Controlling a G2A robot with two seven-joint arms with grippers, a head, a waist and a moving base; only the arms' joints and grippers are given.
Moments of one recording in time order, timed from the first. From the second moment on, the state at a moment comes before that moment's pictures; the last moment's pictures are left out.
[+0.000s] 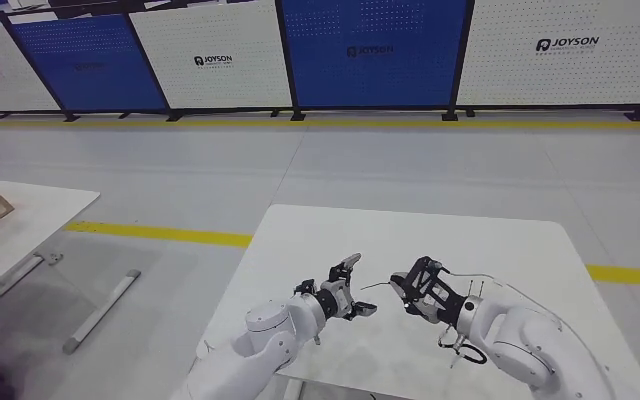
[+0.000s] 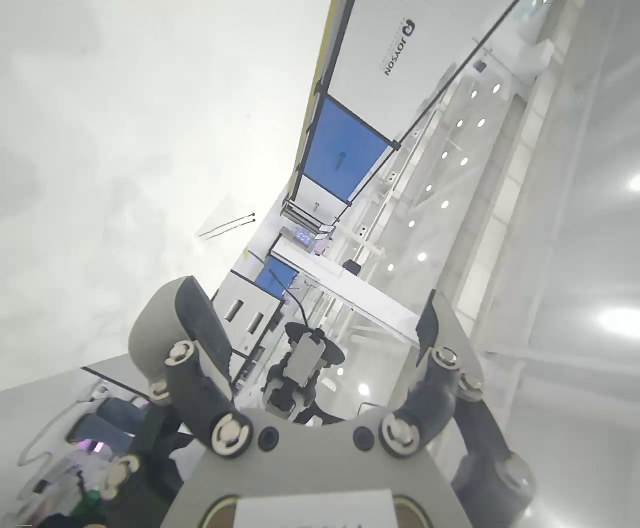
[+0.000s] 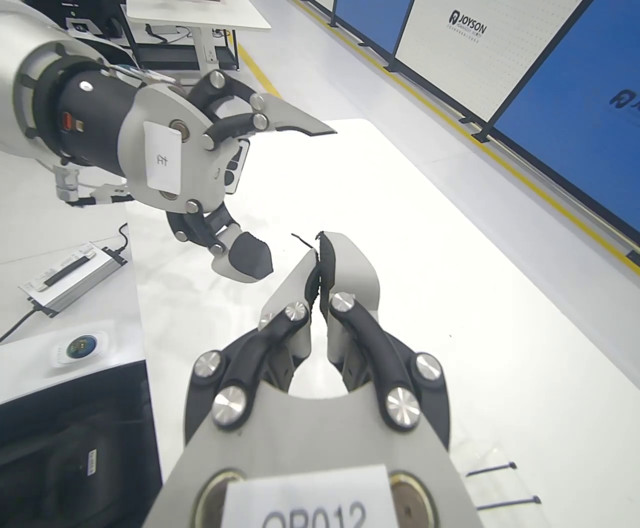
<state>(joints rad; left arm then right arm) 1.36 -1.07 -1.02 -1.82 -1.22 0.34 0.21 -1.01 -0.90 0.75 -1.79 -0.87 -0.34 0.39</state>
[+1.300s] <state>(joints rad) 1.31 -1.06 -0.95 -1.80 -1.25 0.34 0.17 -1.01 -0.90 0.75 -1.79 -0.87 -0.34 0.39</state>
